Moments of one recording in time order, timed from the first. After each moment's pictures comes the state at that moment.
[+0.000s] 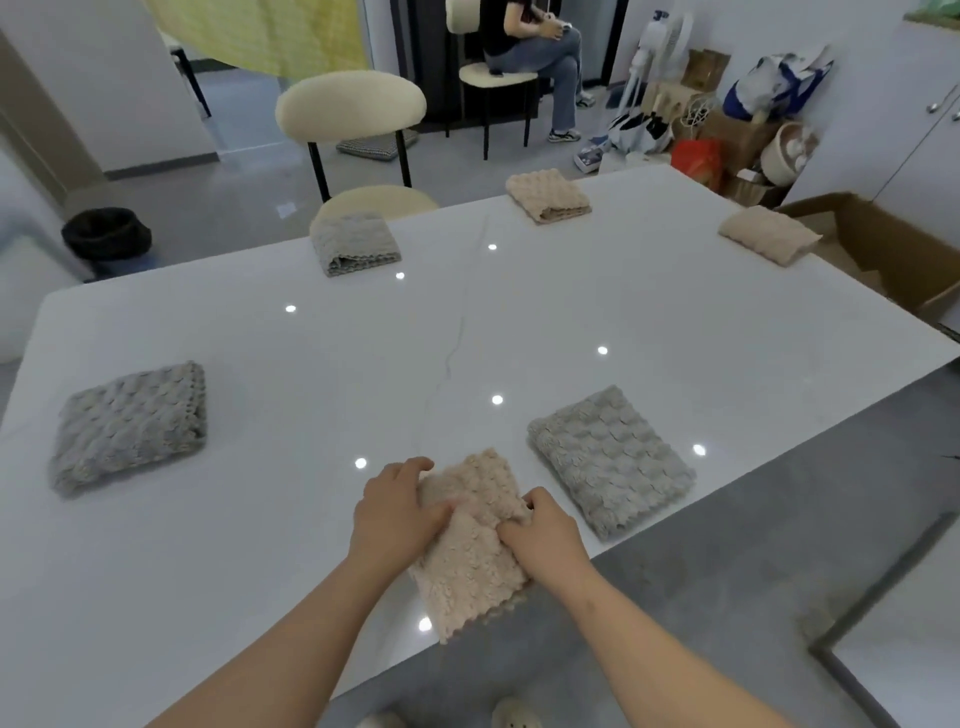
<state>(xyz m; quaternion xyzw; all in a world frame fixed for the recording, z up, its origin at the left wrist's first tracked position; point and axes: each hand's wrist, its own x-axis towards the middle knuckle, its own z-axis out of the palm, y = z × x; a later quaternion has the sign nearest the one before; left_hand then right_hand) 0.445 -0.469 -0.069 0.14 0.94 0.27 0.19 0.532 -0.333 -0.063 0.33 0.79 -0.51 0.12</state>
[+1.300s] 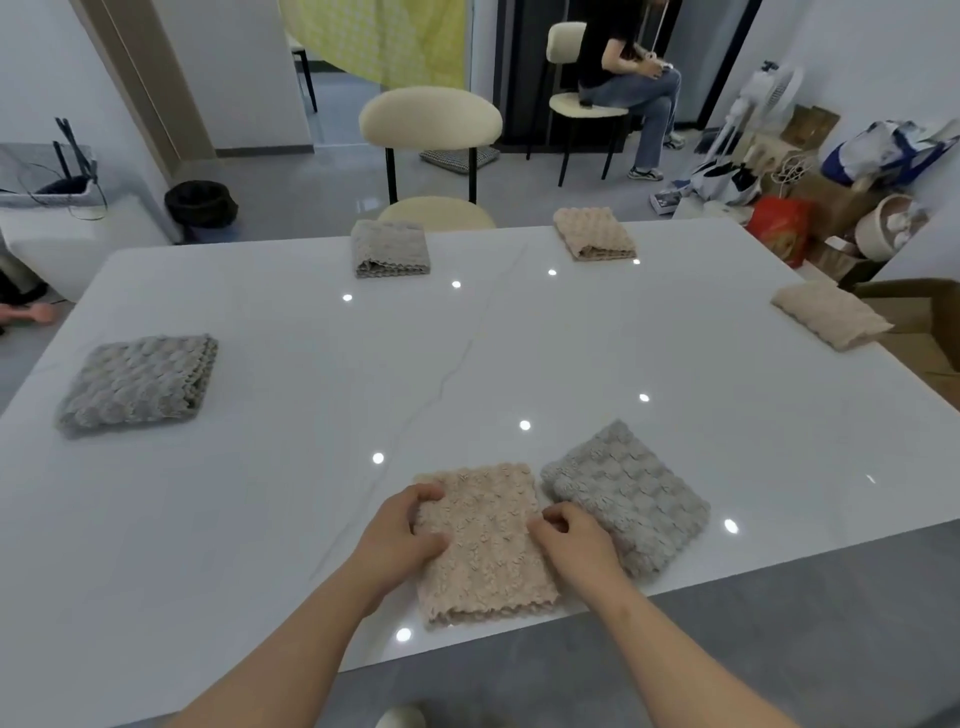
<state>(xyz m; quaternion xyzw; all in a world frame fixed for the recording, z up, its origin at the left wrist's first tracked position) 0.468 -0.415 -0.070 -0.01 0.80 0.52 0.29 0.519 -0.225 -0.062 0.27 0.83 -0.47 0.12</state>
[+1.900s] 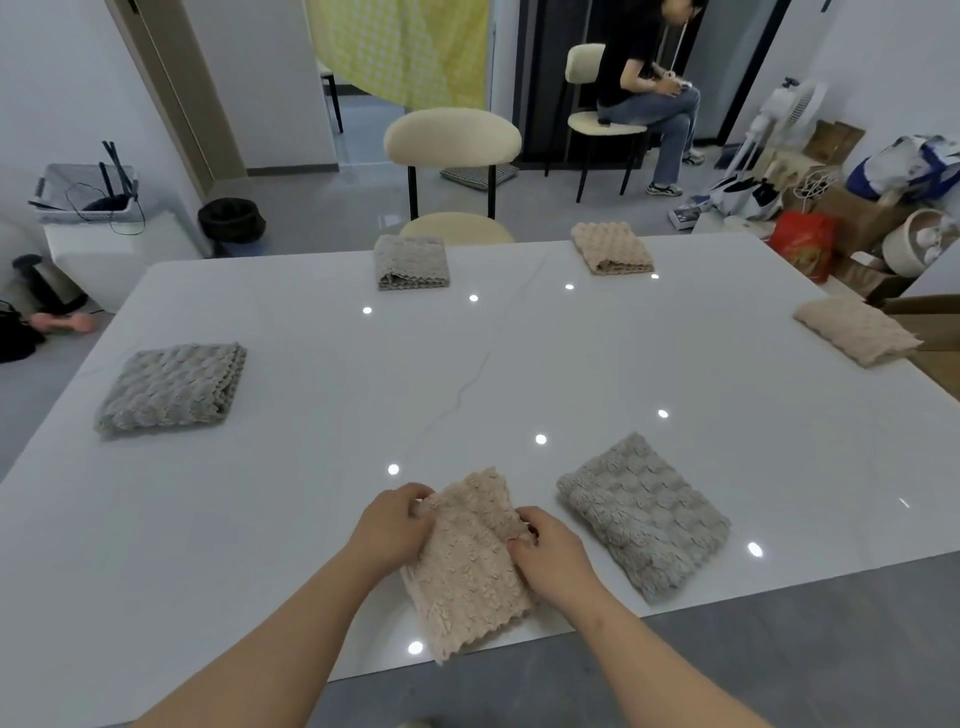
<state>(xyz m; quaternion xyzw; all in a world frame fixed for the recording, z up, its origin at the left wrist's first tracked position) 0.451 -0.423 -0.057 0.01 0.90 0.37 0.22 0.509 -0.256 -0.061 0.15 0.87 -0.45 0.14</state>
